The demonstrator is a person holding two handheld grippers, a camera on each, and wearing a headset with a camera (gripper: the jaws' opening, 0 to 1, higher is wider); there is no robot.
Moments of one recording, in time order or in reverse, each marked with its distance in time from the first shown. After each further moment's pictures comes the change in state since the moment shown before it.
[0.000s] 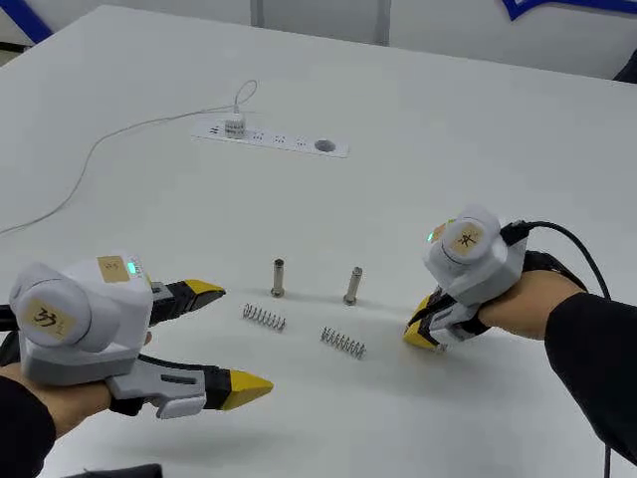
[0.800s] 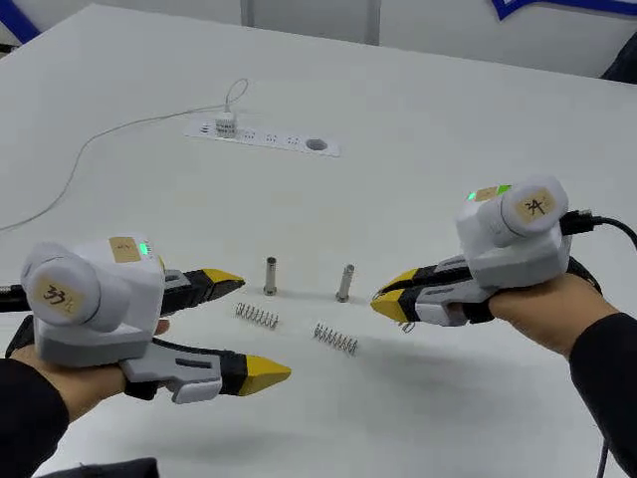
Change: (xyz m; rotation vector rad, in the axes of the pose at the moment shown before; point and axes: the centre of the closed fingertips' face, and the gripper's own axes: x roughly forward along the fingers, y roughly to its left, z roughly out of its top) left arm 0.013 -0.014 0.029 -0.006 -0.055 -0.071; right arm -0.058 0.036 0.077 0.155 -0.392 0.037
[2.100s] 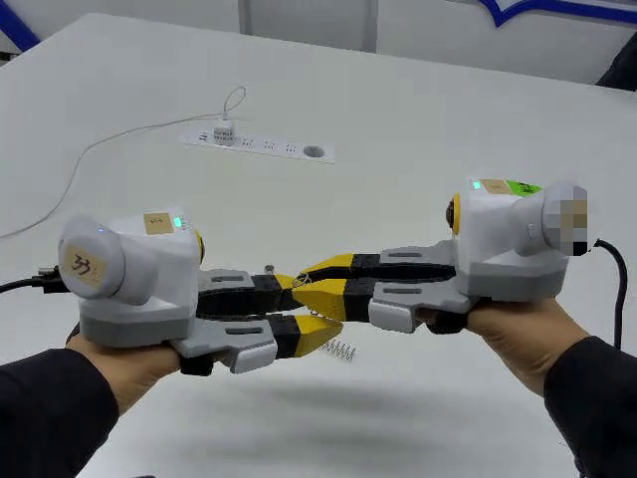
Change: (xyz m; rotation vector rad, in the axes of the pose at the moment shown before) left arm 0.019 -0.037 0.059 -0.063 -0.181 -0.149; right arm -0.009 0.095 0.079 -0.046 -0.380 0.313
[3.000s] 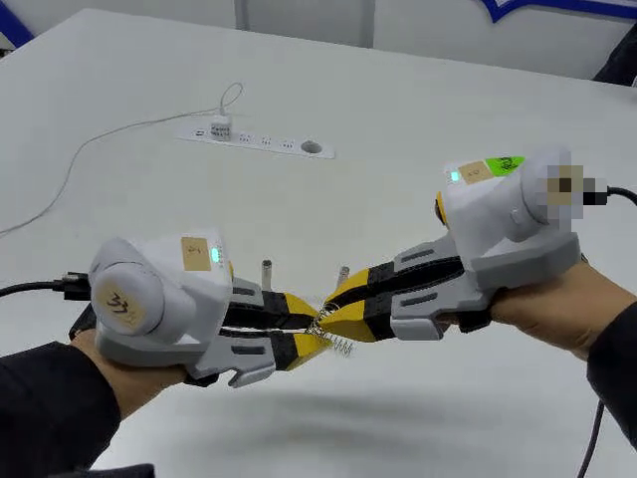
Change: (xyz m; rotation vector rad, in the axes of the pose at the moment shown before) left arm 0.006 -0.008 -0.032 0.272 0.195 -0.026; right arm -0.020 0.007 -0.037 -0.154 0.418 0.014
